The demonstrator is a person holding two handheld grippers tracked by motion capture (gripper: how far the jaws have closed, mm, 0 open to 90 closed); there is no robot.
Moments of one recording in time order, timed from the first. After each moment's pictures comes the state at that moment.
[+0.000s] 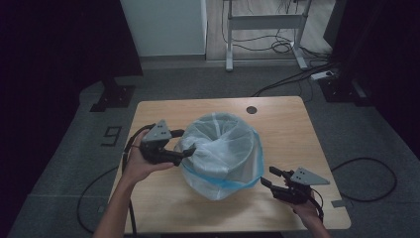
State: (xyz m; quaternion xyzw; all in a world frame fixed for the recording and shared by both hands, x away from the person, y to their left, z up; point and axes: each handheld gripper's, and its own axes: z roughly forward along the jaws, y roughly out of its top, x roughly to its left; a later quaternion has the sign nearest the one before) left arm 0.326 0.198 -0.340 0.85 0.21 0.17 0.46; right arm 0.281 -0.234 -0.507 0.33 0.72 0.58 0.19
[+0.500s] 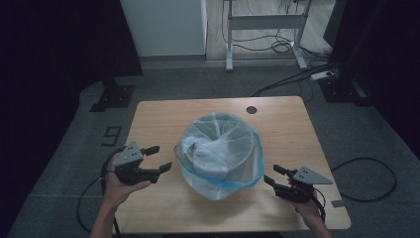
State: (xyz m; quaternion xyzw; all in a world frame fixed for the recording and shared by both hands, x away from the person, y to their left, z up) left arm 0.295 0.252 -0.378 0.82 0.27 0.19 0.47; right arm 0.284 -0.243 -0.510 0.35 0.71 0.57 0.21
